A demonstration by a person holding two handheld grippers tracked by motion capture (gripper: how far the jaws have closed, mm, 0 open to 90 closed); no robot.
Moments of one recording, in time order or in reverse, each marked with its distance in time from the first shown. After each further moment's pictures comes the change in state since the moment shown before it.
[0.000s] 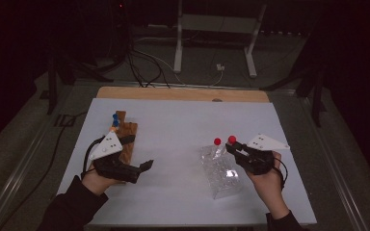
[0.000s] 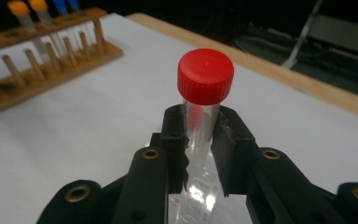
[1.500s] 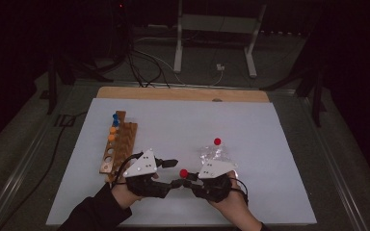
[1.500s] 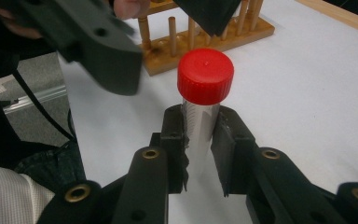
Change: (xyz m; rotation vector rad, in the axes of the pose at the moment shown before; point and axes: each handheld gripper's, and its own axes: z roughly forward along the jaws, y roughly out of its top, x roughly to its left) left arm -0.062 0.000 0.047 0.019 -0.268 0.081; right arm 0.109 -0.004 0.037 0.111 0.389 -0.134
